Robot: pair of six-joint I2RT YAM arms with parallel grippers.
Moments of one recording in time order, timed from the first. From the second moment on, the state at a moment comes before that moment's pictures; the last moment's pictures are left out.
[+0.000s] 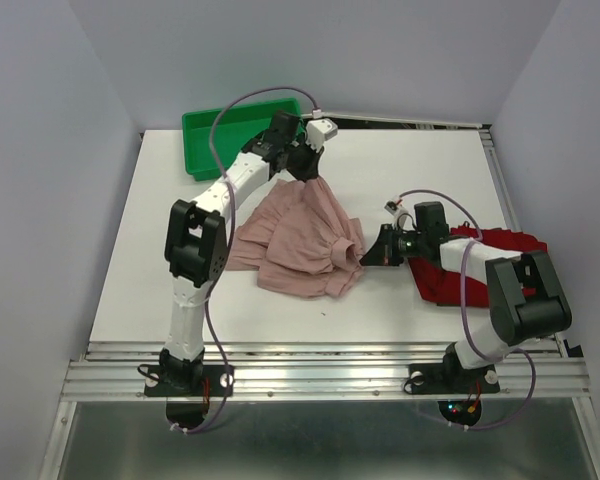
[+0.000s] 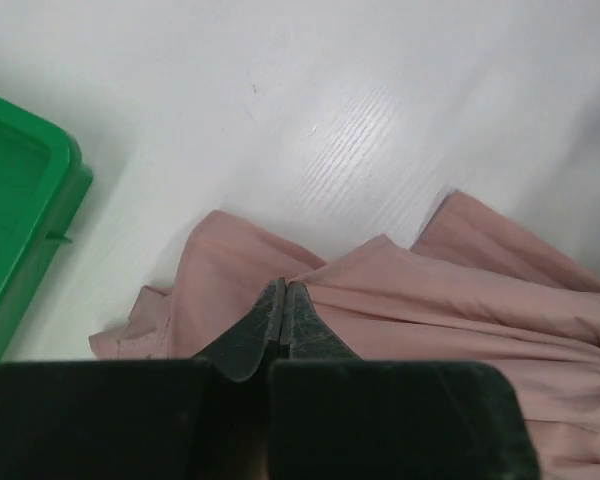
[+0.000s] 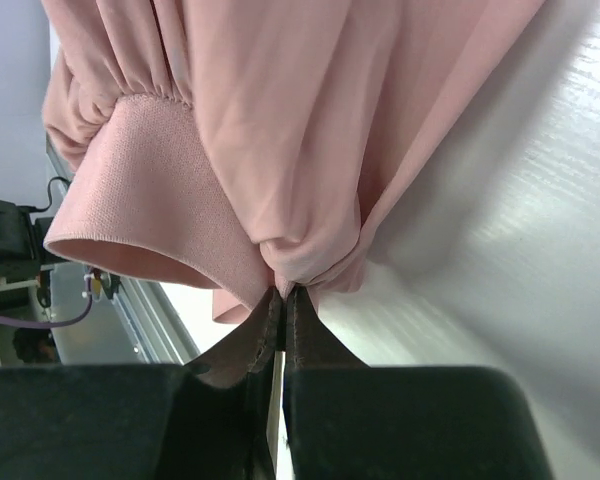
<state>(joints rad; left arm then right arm) -0.47 2.17 1.97 -0.51 0.40 0.24 0.20 1.56 0.70 0.01 -0.85 0.33</state>
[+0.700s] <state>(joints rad) -0.49 1.70 1.31 -0.61 0.38 0.56 0.20 1.50 0.64 -0.02 -0.87 0.35</state>
